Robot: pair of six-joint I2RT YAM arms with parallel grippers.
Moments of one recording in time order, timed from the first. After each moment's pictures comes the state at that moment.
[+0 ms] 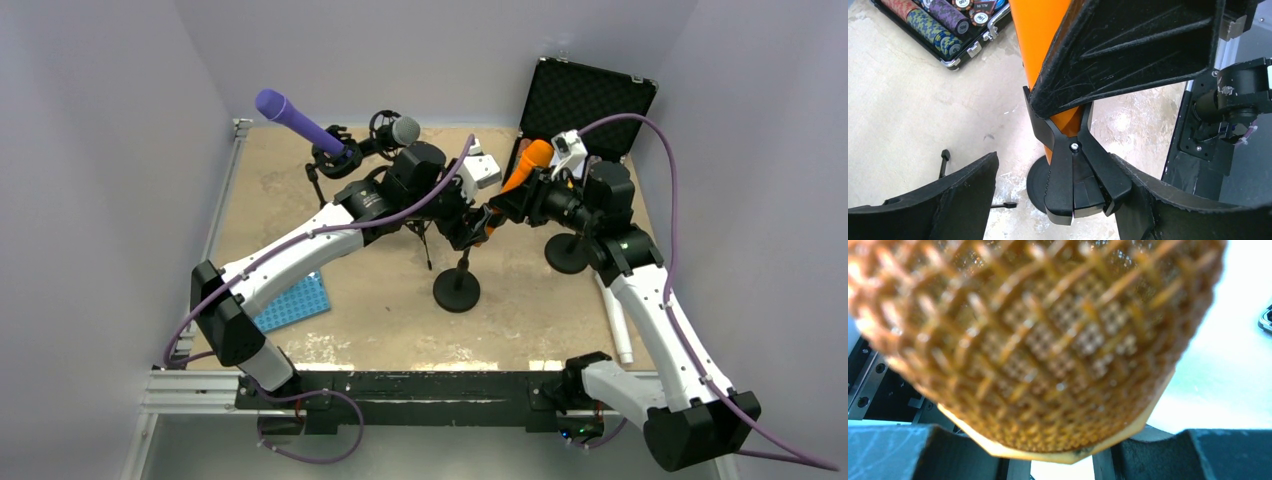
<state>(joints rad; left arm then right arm) -0.86 1.60 1.58 -0.49 0.32 0.09 0.24 1.01 1.04 -0.32 -0.51 0.46</state>
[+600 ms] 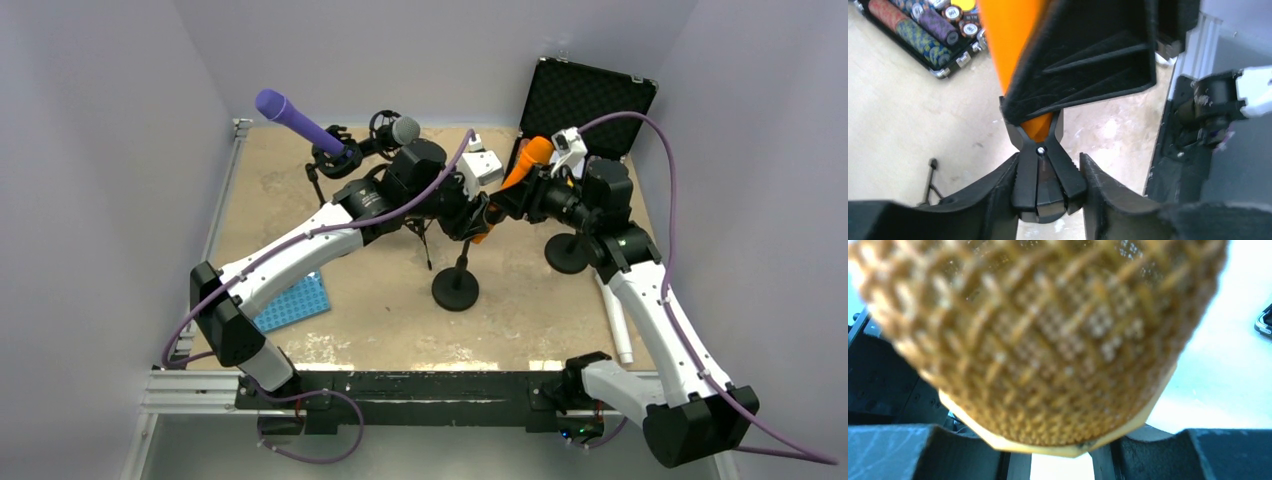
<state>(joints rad) -0.86 1.60 1.61 -0.49 0.32 0.04 0.24 1.03 1.04 -0.30 -0.50 0.47</state>
